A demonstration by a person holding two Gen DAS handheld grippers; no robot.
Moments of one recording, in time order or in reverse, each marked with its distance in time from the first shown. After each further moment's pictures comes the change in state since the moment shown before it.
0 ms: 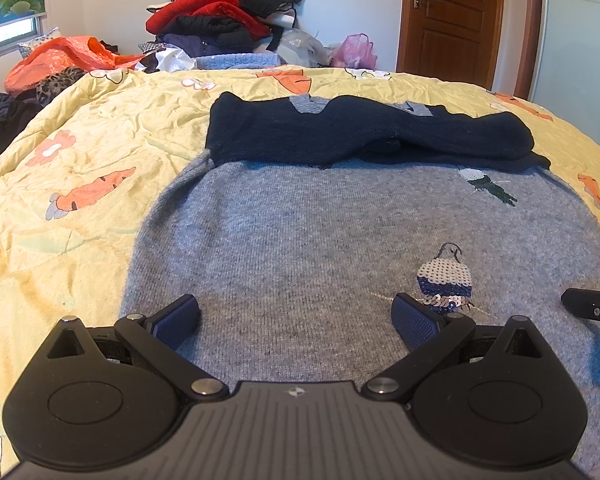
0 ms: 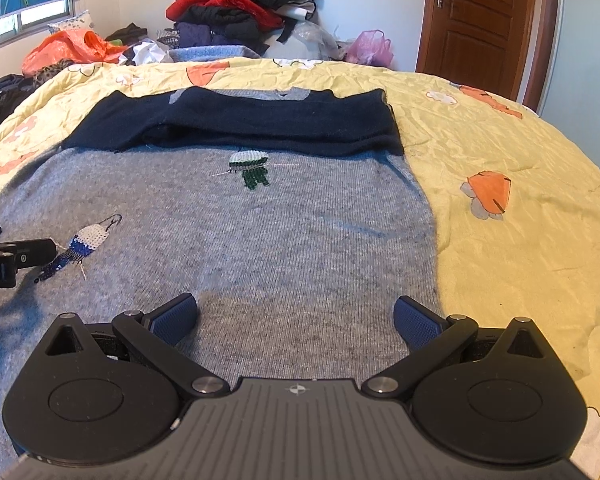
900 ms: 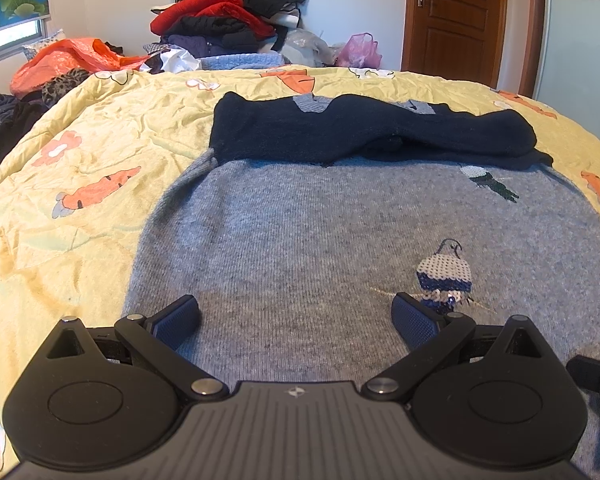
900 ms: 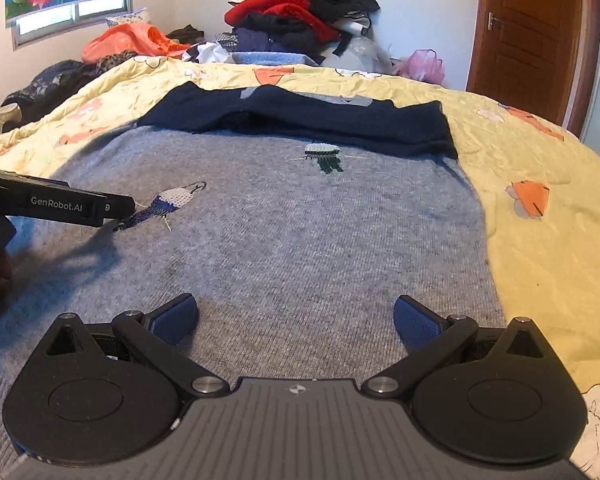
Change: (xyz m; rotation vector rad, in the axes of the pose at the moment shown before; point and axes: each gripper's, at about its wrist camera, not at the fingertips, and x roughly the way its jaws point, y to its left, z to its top) left arm -0.005 -0.002 -0.004 0.007 0.000 0.021; right arm -0.028 0.020 -0.028 -0.104 -0.048 0.132
